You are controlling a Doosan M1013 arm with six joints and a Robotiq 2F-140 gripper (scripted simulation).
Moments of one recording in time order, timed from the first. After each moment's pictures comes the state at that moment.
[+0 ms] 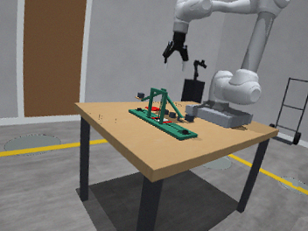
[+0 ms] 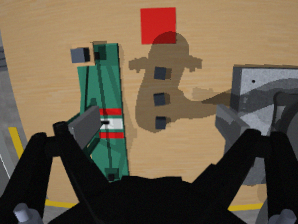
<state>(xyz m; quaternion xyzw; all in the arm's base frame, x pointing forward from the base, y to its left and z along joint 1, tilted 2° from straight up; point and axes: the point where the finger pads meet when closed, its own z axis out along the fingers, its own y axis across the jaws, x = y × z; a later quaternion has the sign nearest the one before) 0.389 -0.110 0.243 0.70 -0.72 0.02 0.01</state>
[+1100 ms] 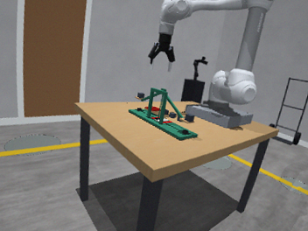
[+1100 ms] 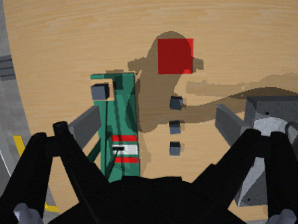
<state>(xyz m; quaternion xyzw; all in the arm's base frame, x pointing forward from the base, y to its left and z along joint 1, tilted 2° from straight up) 0.430 -0.192 0.231 0.70 -0.72 0.02 0.01</state>
